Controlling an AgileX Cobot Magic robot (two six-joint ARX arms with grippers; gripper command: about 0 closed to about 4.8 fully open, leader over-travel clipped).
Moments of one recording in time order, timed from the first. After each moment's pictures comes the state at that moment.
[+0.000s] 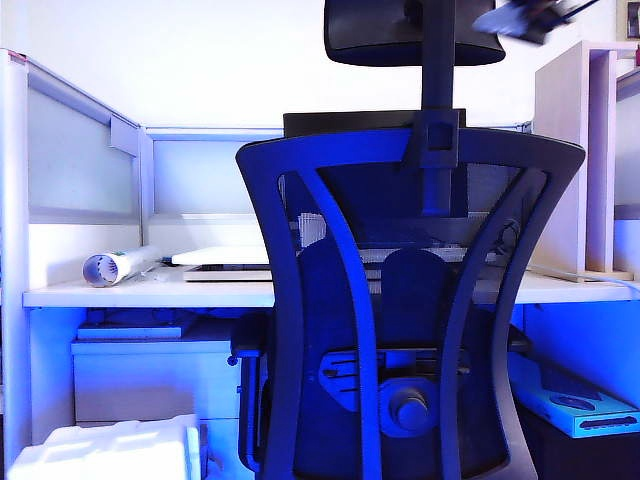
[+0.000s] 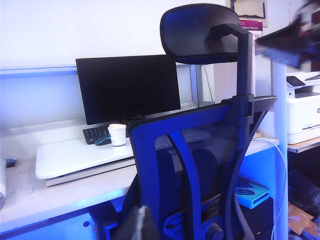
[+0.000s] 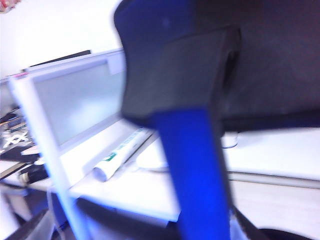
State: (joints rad) left arm -0.04 0.00 0.01 0.34 0.43 -0.04; right arm 0.20 1.48 1.11 0.55 -0.32 0.27
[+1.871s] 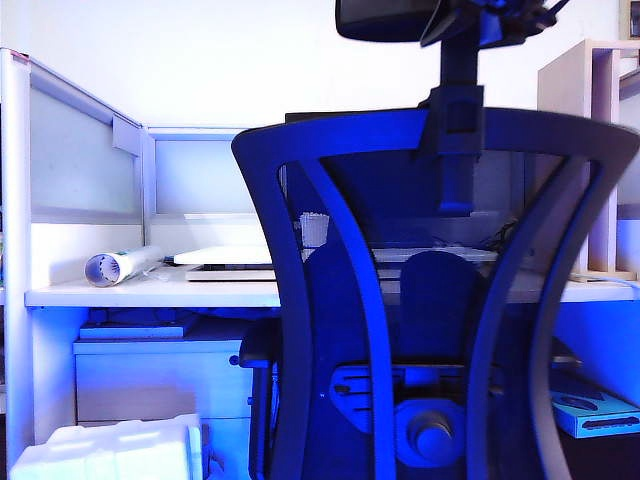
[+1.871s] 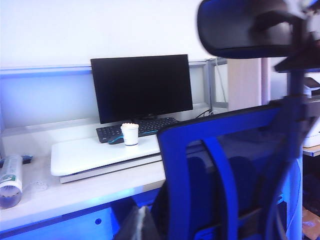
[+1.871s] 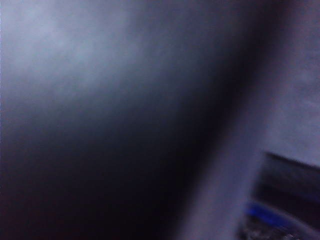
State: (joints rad) left arm -0.04 0.00 0.01 0.34 0.38 -0.04; right arm 0.21 1.45 1.31 -0.03 -0.35 0.04
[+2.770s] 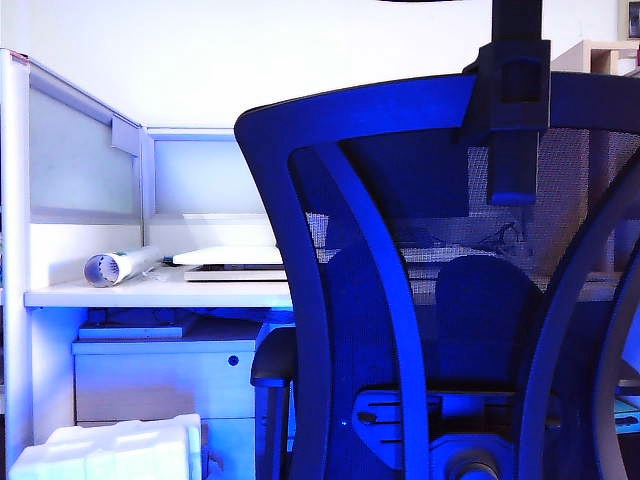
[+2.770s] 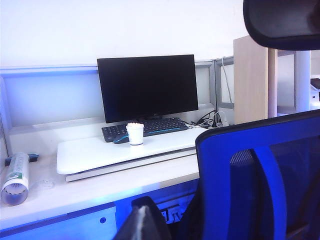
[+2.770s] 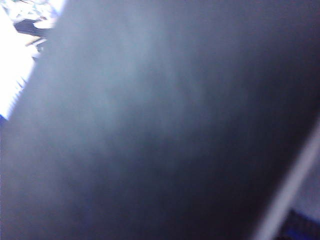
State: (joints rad) left arm -0.04 0.00 0.01 0.34 0.36 -0.04; right arm 0.21 1.12 1.17 -0.29 -0.41 0.05
